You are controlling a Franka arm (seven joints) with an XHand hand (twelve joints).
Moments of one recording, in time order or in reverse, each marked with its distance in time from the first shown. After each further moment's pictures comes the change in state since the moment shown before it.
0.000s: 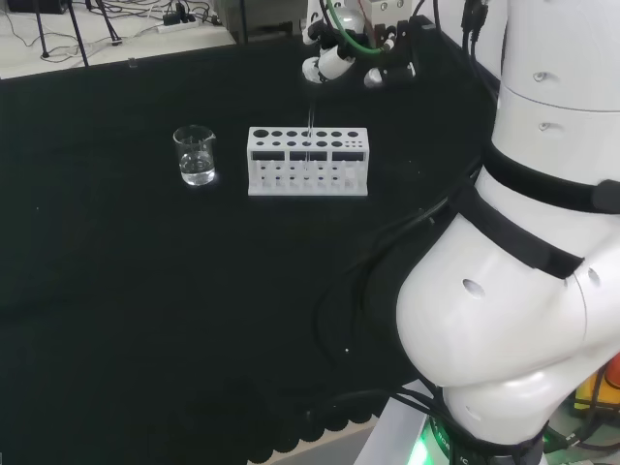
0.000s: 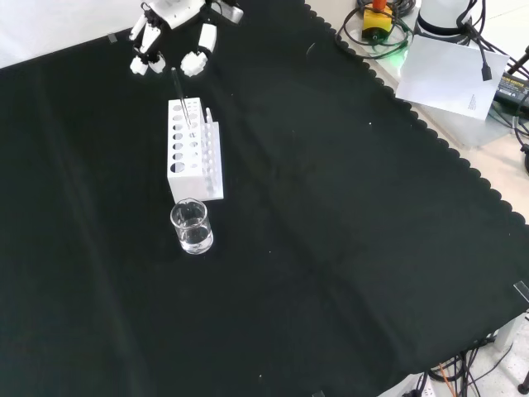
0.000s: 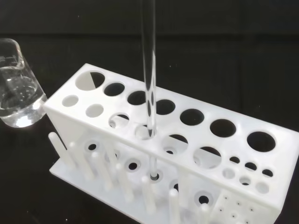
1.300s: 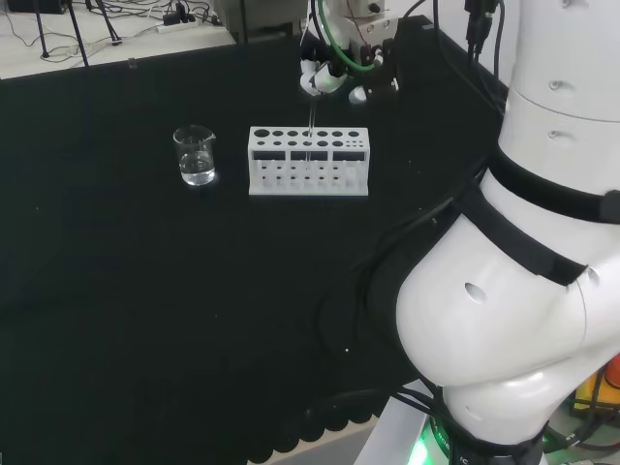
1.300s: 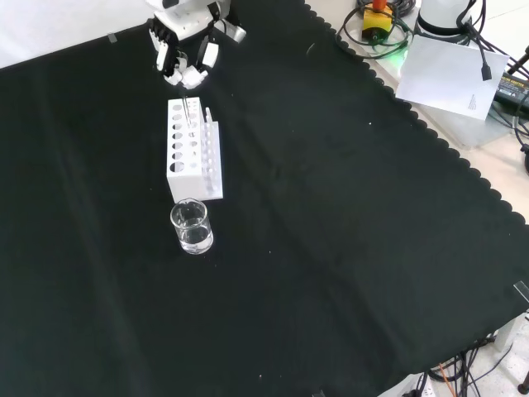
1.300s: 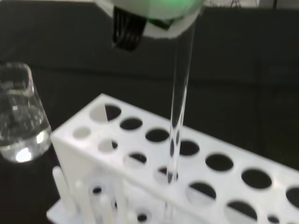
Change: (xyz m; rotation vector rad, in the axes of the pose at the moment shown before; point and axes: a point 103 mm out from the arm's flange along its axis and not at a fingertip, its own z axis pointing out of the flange) arm 0.023 0.014 0.007 -0.193 -0.060 -0.048
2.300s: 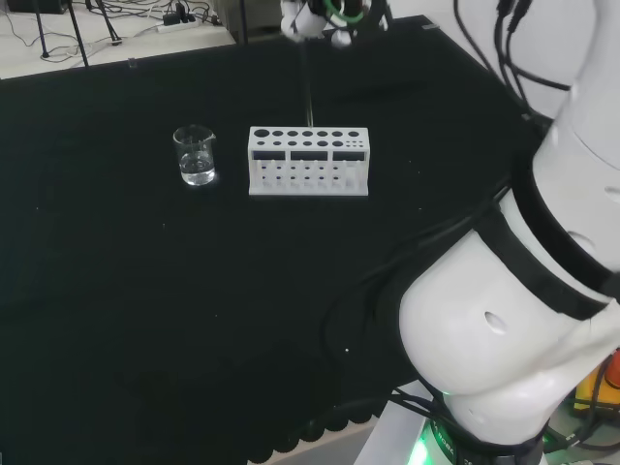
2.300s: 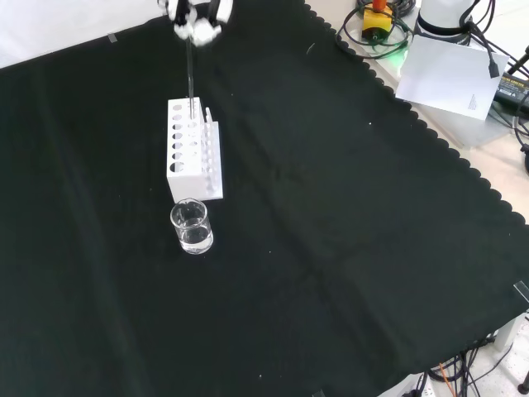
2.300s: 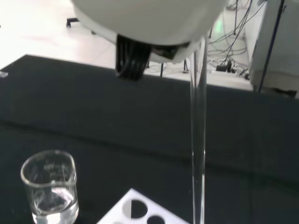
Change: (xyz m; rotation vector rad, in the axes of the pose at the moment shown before) arm 0.046 -0.015 -0.127 -0.106 -0.093 -0.022
